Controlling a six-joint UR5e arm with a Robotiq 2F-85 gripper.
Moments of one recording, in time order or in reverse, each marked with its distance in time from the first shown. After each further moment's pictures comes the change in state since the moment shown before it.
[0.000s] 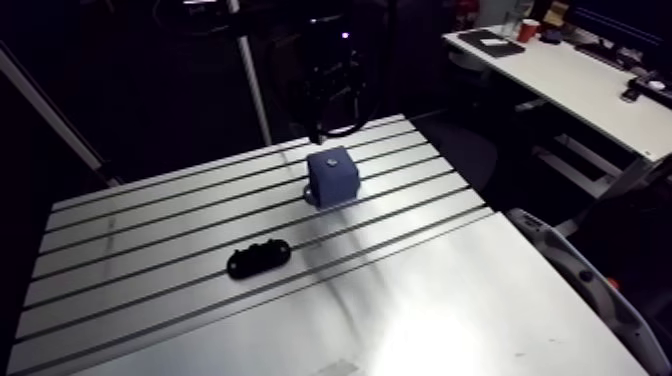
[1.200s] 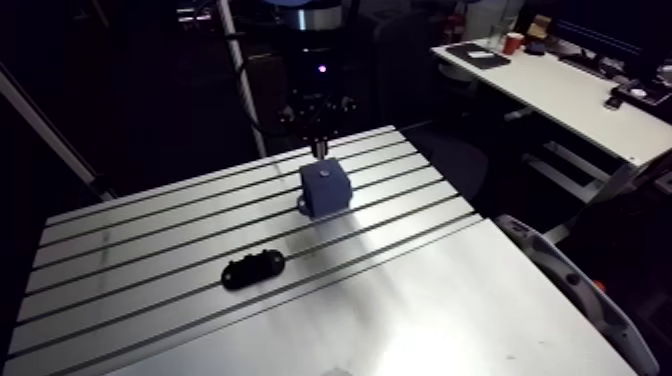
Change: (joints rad) arm -0.024 -0.030 0.070 -0.038 0.100 0.519
